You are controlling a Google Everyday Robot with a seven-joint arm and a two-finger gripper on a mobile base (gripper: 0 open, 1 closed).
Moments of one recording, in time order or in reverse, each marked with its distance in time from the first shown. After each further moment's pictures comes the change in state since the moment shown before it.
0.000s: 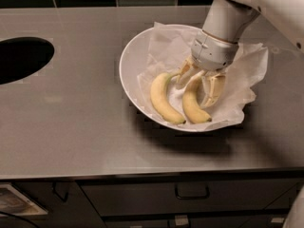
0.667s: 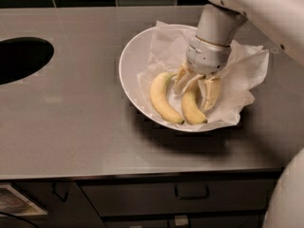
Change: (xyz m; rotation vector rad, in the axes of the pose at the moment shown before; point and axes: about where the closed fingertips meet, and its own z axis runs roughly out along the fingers) arm 0.004 -0.005 0.015 -0.057 0.014 -0.013
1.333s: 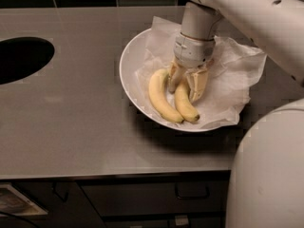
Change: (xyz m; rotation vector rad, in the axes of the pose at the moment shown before) arm 0.007 -0.040 0.003 -0.027 0.077 -0.045
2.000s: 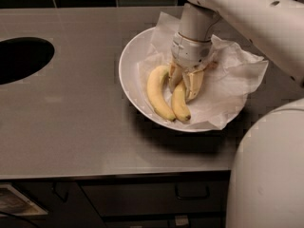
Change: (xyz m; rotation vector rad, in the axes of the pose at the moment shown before) arm 0.004 -0.018 0.002 0.066 0.014 0.000
